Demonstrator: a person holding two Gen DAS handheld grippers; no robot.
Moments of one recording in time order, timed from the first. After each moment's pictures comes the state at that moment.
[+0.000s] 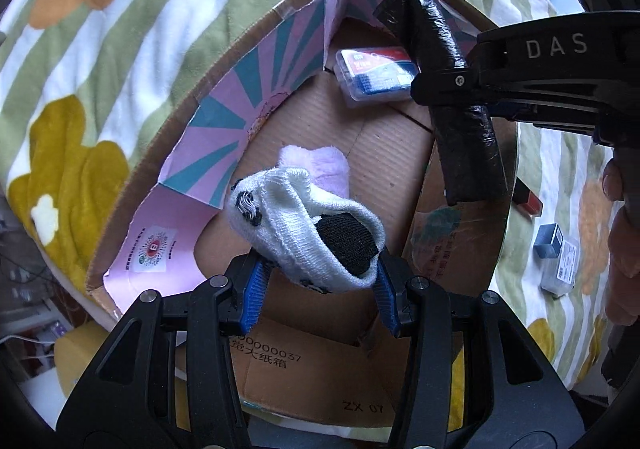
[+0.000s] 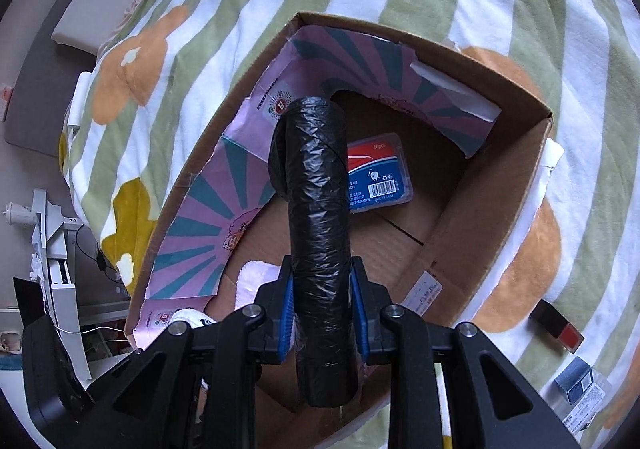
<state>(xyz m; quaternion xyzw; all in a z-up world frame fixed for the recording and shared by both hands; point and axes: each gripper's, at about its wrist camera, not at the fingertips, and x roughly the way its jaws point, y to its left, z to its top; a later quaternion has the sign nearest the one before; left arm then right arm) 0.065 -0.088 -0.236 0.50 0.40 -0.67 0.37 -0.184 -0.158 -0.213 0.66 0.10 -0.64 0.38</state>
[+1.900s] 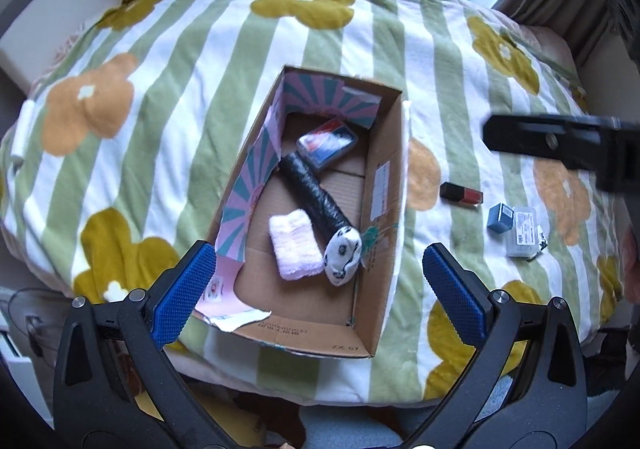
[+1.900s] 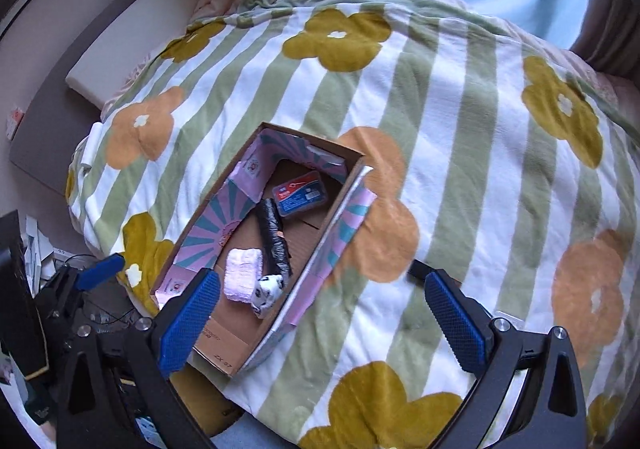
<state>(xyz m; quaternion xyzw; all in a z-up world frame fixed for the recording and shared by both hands) 0.054 -0.064 -0.103 0.48 0.26 -0.77 0.32 -0.147 -0.029 -0.060 0.56 0.09 -0.77 0.30</state>
